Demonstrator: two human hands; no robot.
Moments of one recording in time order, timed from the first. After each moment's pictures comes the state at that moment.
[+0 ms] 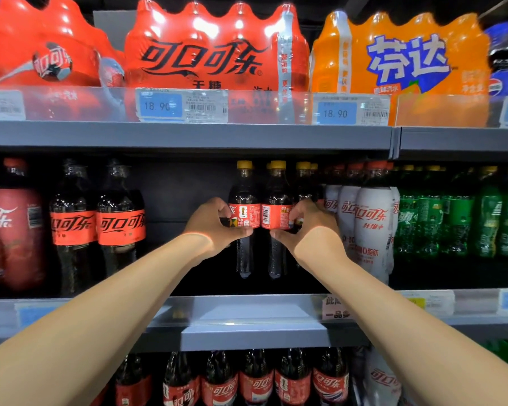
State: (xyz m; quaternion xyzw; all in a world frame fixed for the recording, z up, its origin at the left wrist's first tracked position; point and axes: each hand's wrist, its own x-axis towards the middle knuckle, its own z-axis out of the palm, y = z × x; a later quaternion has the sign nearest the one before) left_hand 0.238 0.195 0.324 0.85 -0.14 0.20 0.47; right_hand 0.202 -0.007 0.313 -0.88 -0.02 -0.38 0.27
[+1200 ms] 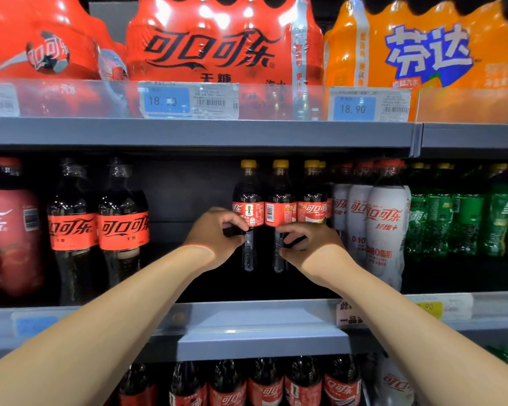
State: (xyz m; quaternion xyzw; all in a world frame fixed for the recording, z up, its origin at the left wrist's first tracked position) left_hand 0.238 0.206 0.313 0.85 -0.22 0.21 0.43; right_hand 0.205 -0.008 0.296 -0.89 -0.08 -0.25 0.38
